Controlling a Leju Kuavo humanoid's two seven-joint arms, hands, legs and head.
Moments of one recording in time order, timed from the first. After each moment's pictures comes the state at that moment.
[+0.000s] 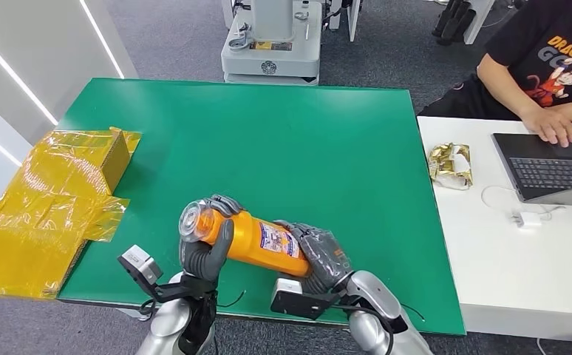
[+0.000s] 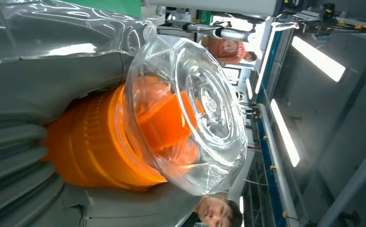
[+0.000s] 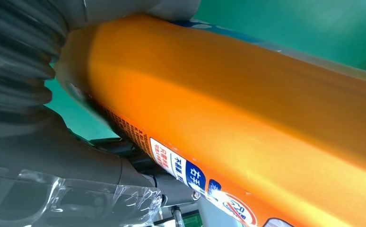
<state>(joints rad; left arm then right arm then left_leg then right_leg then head) -0.06 -0.18 -0.40 -1.49 0.18 -0.08 -0.64 -0.31 -0.02 0.53 -1.09 0.84 -0.06 -0.32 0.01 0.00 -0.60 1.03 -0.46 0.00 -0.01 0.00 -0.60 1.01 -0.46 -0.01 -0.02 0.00</state>
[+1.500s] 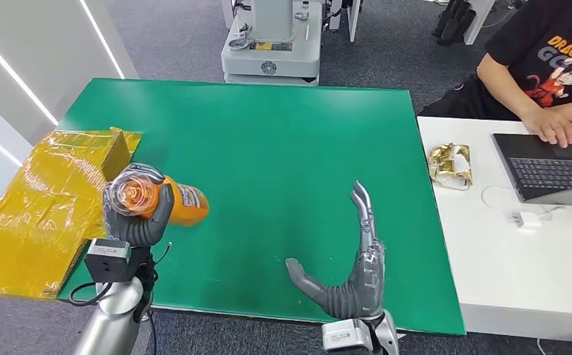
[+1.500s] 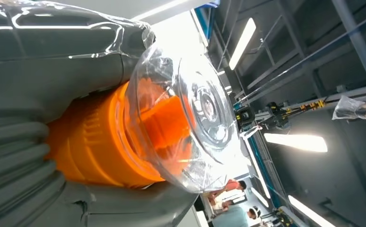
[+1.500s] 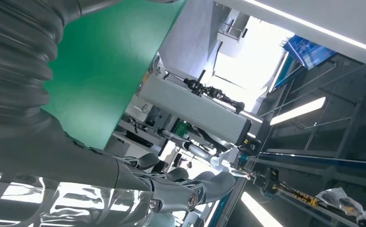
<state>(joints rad) -0.13 0.02 -0.24 -1.59 -0.18 0.32 -0.64 -0.03 0.07 0.52 -1.54 0.46 -0.55 -0.51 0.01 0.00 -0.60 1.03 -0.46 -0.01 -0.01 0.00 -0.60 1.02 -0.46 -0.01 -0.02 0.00</state>
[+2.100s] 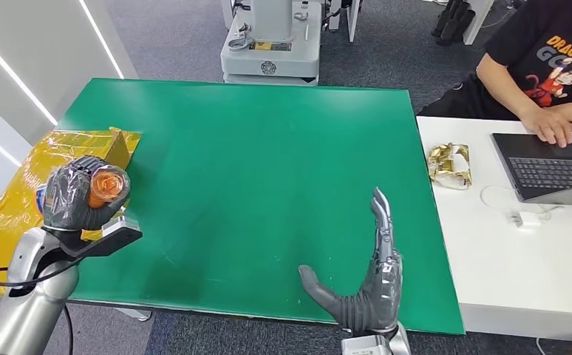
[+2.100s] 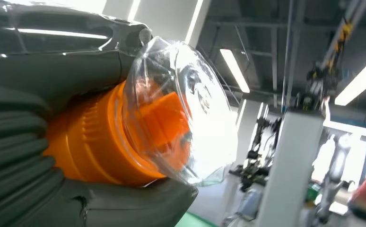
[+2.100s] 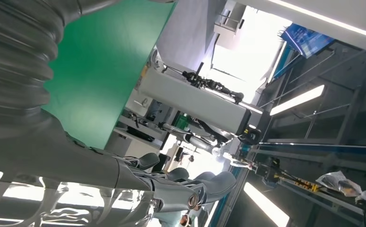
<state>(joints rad) -0.18 0.40 -0.12 -1.48 -0.76 0.31 -0.37 0.04 0.07 0.49 -1.63 0.46 -0.52 -0.51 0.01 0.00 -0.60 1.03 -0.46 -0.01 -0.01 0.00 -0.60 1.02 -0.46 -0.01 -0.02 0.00</state>
